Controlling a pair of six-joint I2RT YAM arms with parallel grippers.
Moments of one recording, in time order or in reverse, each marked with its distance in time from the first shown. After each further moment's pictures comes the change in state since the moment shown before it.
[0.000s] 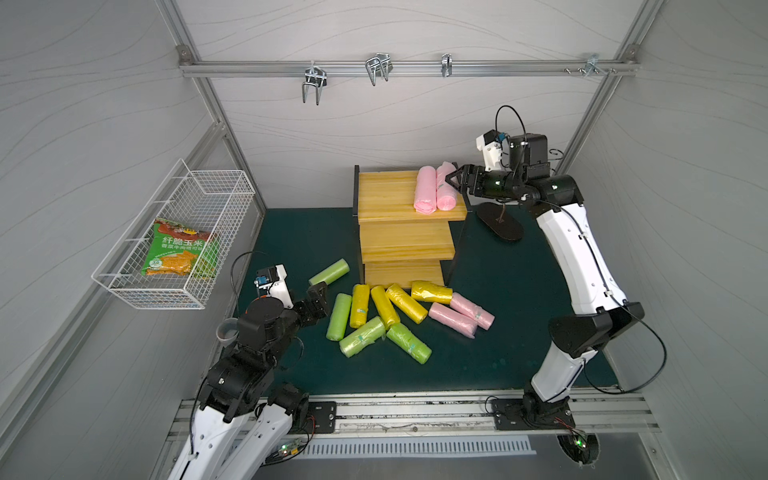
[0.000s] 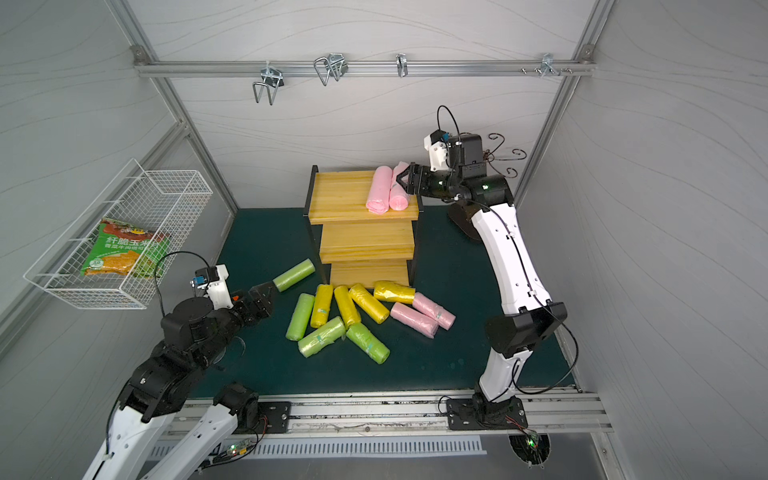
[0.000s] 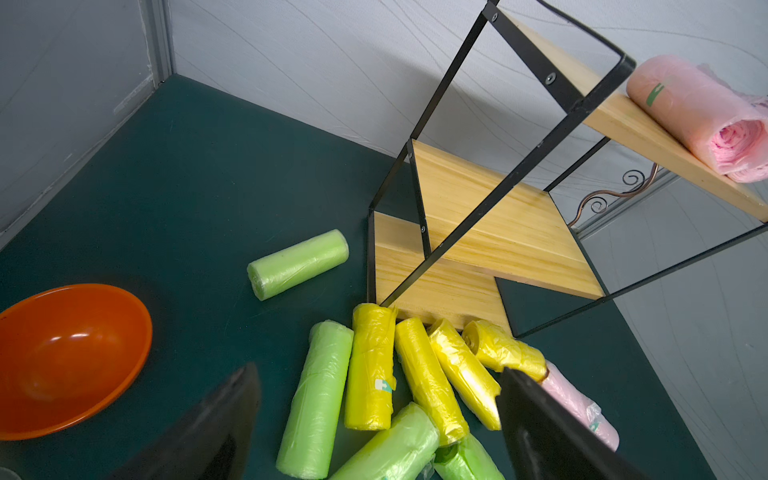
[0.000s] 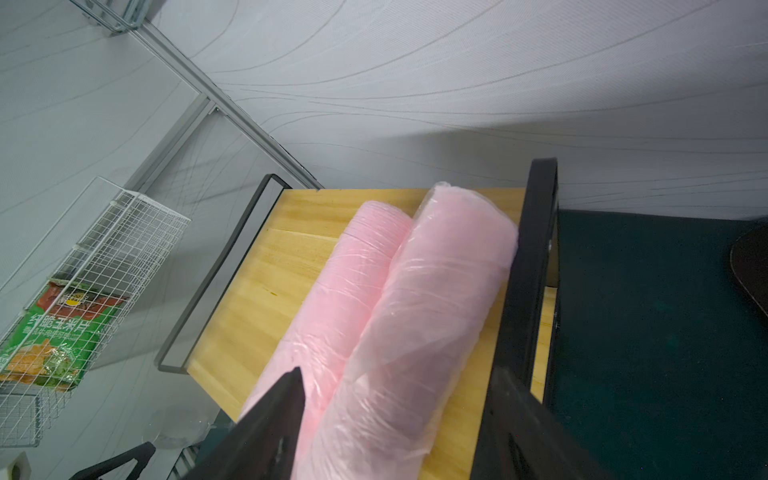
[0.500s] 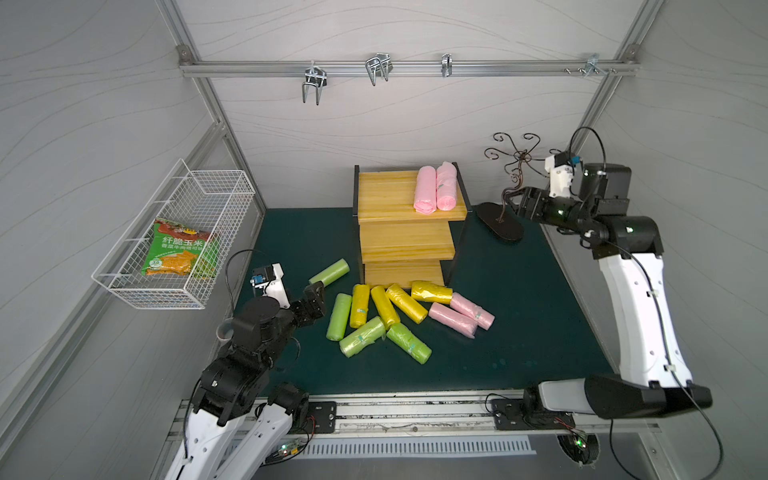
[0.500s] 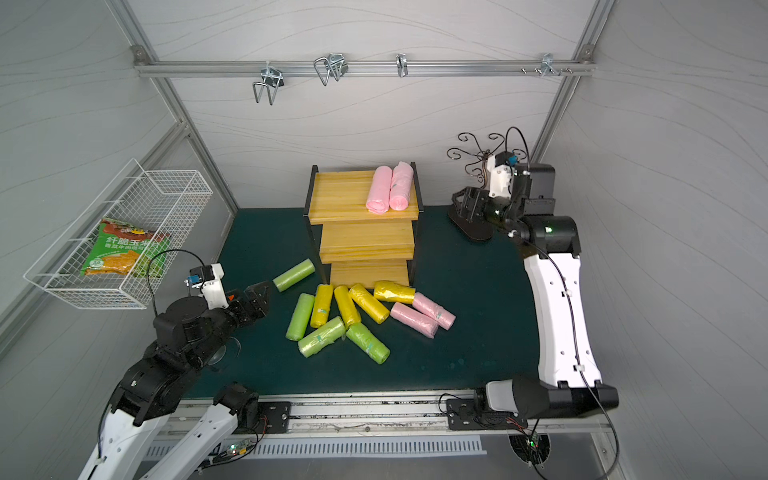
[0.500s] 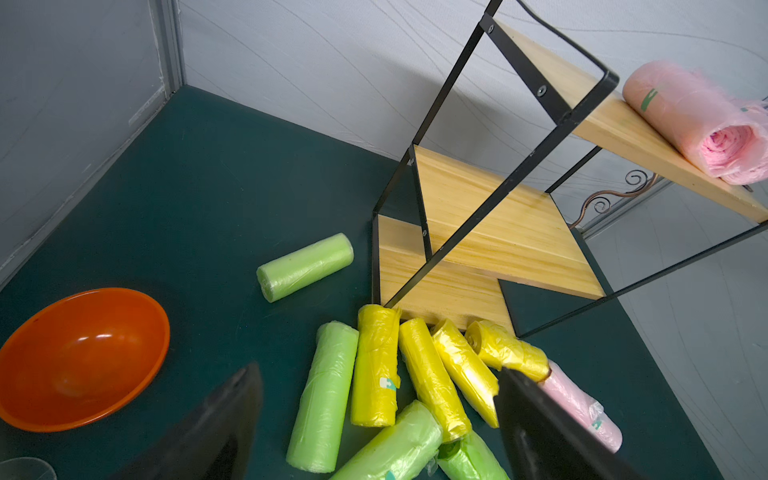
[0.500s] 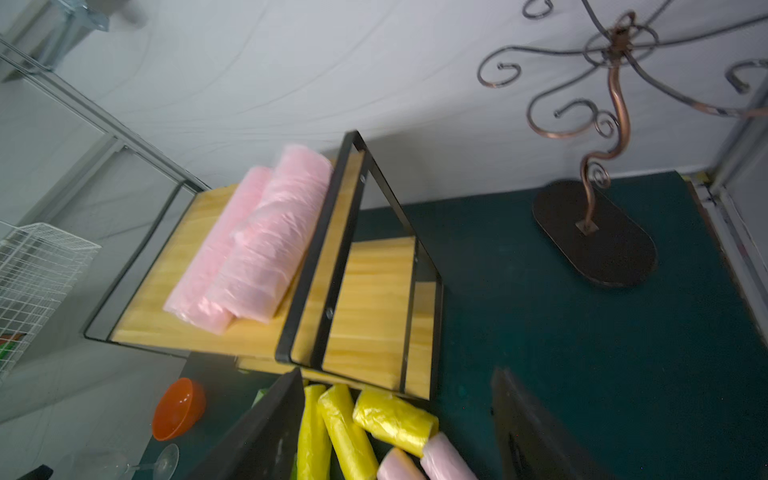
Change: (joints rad) left arm 0.000 0.009 0.056 -0.051 -0.007 0.022; right arm -0.276 -0.463 -0.459 -0.056 0.045 -0.066
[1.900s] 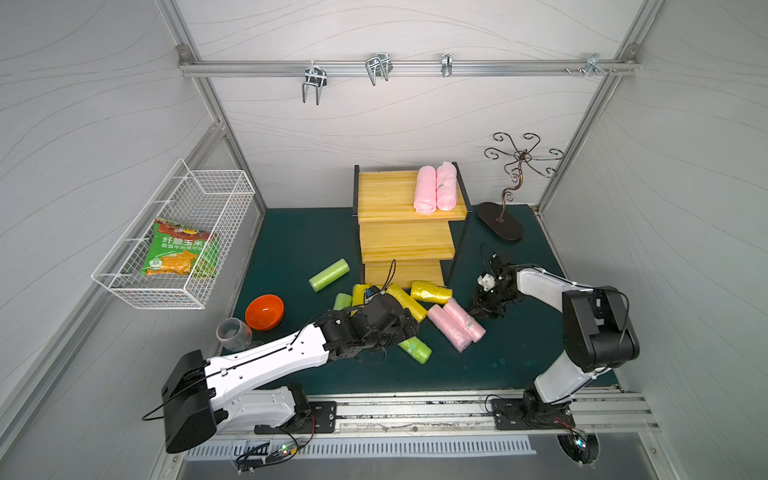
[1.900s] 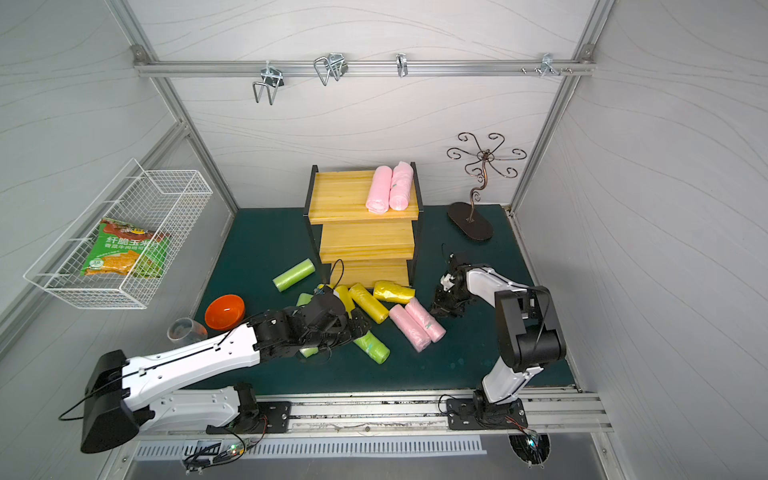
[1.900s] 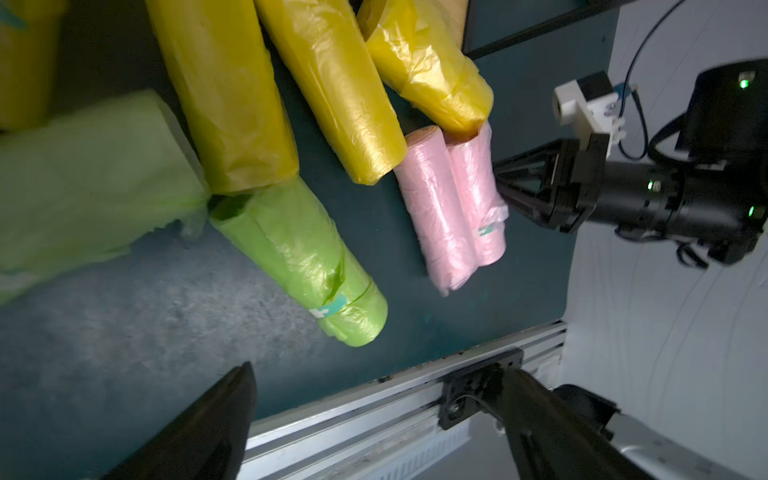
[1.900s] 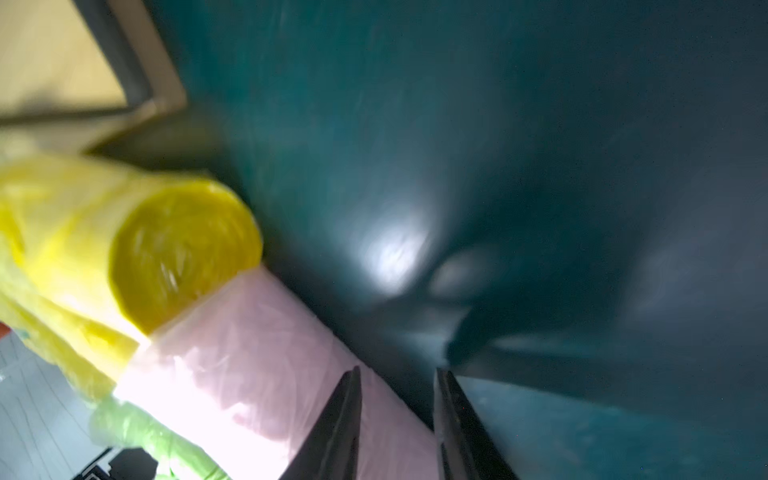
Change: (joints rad) left arm -0.660 0.711 -0.009 0.229 0.151 -0.810; right arm 0.161 0.317 -0.872 0.259 -0.075 0.158
